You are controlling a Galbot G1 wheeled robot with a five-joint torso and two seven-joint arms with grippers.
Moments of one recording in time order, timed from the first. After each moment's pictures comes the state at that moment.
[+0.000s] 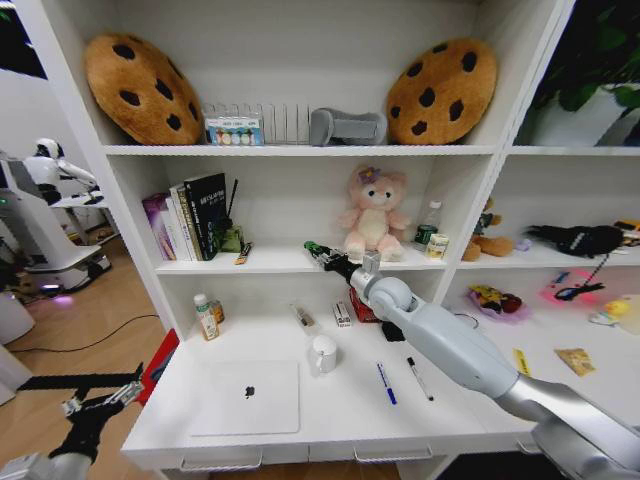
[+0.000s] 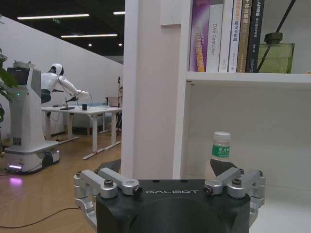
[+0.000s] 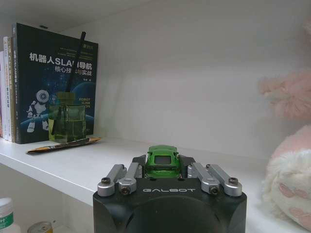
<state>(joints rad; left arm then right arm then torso) 2.01 -1.06 -0.99 -2.14 -0.74 -0.15 -0.18 -0.29 0.91 -0.34 1.64 0.99 -0.19 0.10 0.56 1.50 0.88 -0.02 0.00</state>
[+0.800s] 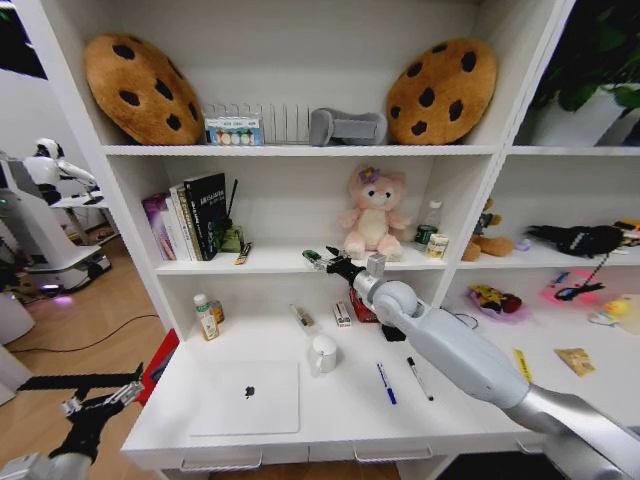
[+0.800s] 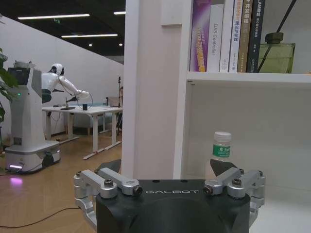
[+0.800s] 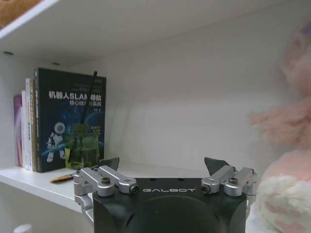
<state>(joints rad) 2.01 -1.06 -0.99 -2.14 -0.74 -0.15 -0.18 -0.43 0.86 -0.18 1.85 1.02 -0.22 0.16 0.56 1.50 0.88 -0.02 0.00</state>
